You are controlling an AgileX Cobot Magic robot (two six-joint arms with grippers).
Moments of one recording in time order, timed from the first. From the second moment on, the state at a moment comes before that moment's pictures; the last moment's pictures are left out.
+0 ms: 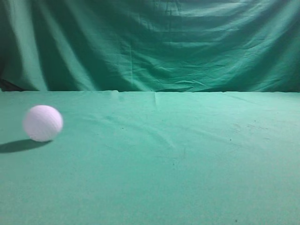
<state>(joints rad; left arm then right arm) 0.16 1.72 -1.61 -0.60 1.17 0.43 0.43 1.25 -0.80 0.02 0.81 -0.03</state>
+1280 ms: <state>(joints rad) -0.12 1.00 -0.93 -0.67 0.68 0.76 0.48 1.25 -0.80 0.03 0.80 -0.04</state>
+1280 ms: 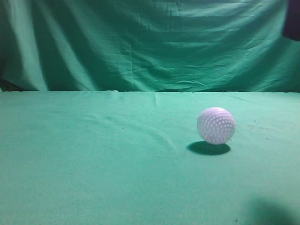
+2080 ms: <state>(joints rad) -0.12 1.00 -0.93 -0.67 0.70 0.76 0.57 1.63 -1.05 0.07 0.83 -0.05</state>
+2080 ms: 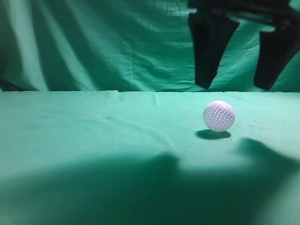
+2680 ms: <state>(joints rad) -0.12 1.00 -0.93 -0.67 0.73 0.76 0.55 1.87 -1.20 0.09 0.85 -0.05</state>
